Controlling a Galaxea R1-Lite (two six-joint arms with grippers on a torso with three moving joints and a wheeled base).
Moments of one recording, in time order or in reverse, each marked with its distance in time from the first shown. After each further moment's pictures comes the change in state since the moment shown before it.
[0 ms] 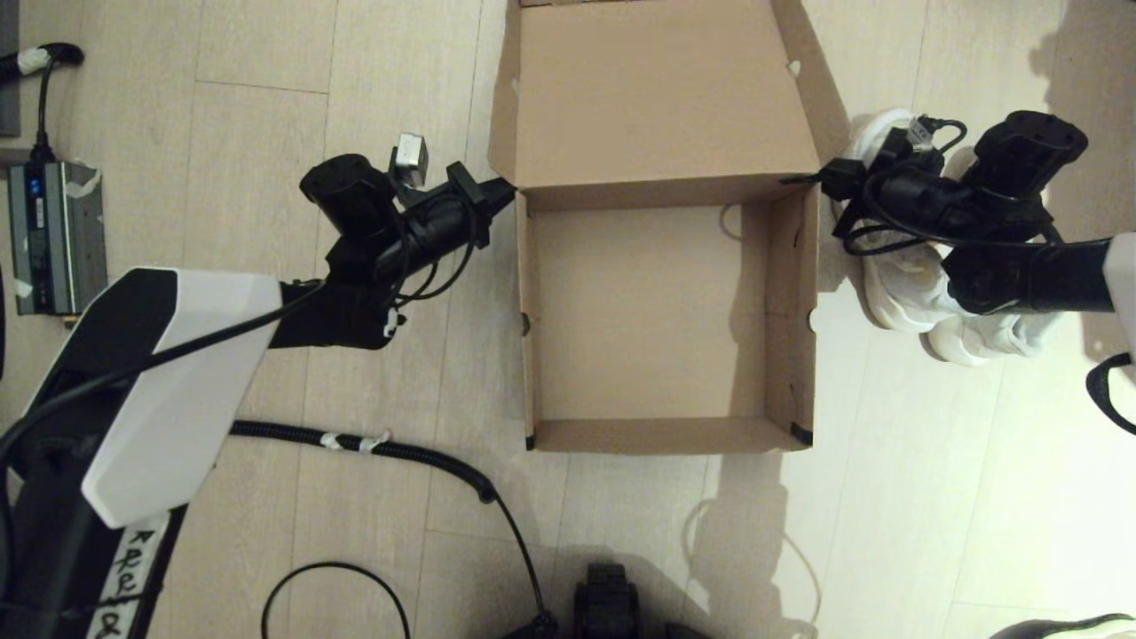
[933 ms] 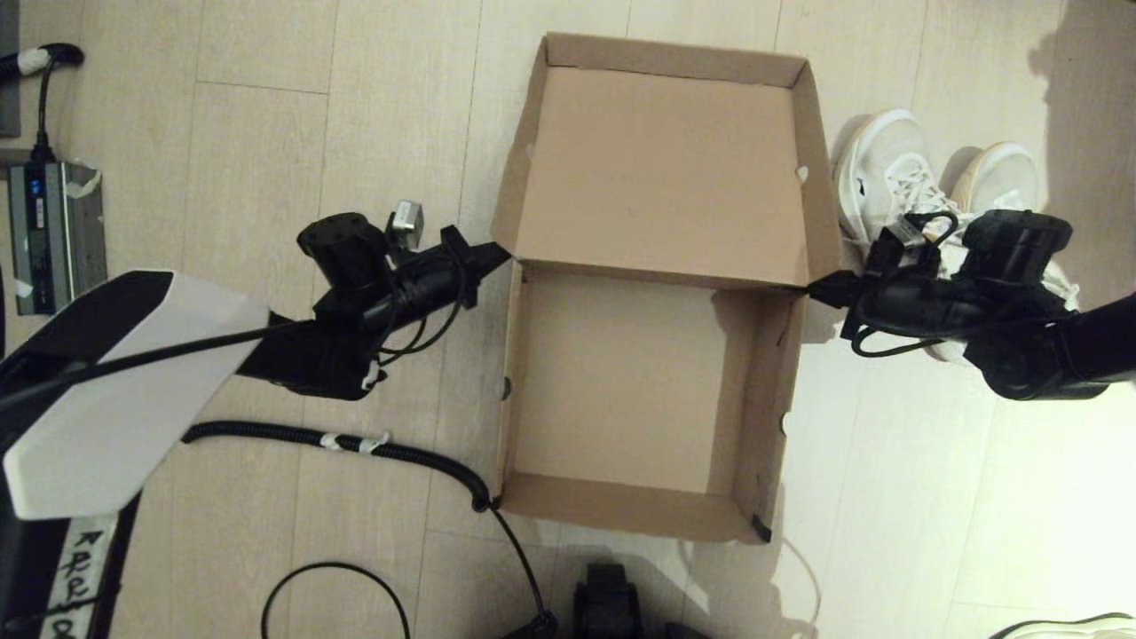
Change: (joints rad) left arm 0.043 -0.091 0.398 -0.109 0.005 0.004; right arm -0.012 -0.176 0.592 -0.002 0.024 -0.409
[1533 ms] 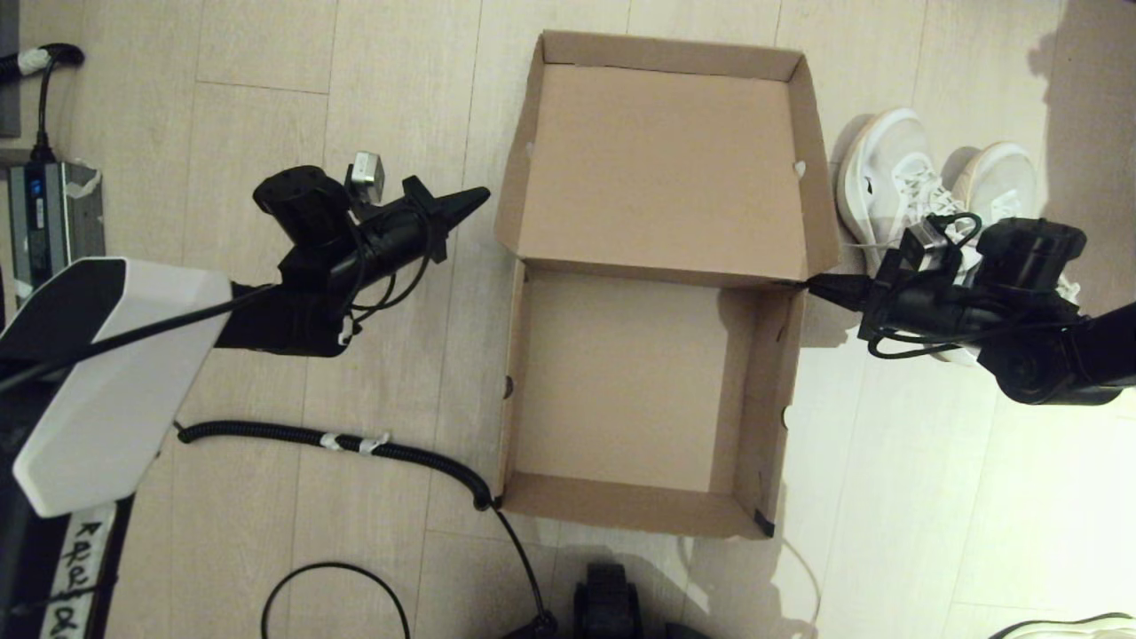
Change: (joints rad) left arm 0.062 0.035 -0.255 0.108 -0.001 -0.014; right arm -0.049 0.022 0.002 0.000 -0.052 -0.141
